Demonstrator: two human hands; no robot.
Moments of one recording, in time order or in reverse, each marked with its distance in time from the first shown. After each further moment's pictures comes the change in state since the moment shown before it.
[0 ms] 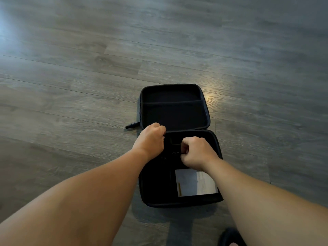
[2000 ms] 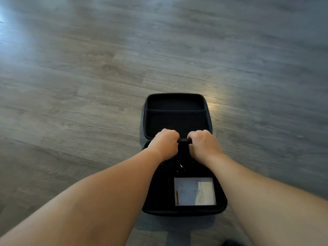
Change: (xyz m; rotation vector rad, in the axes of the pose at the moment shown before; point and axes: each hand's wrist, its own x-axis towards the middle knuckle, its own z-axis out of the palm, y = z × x) left_hand 0.026 0.039 -0.002 0.122 -0.209 0.009; right_hand 0.031 0.001 -0.022 -0.375 0.252 -0.087
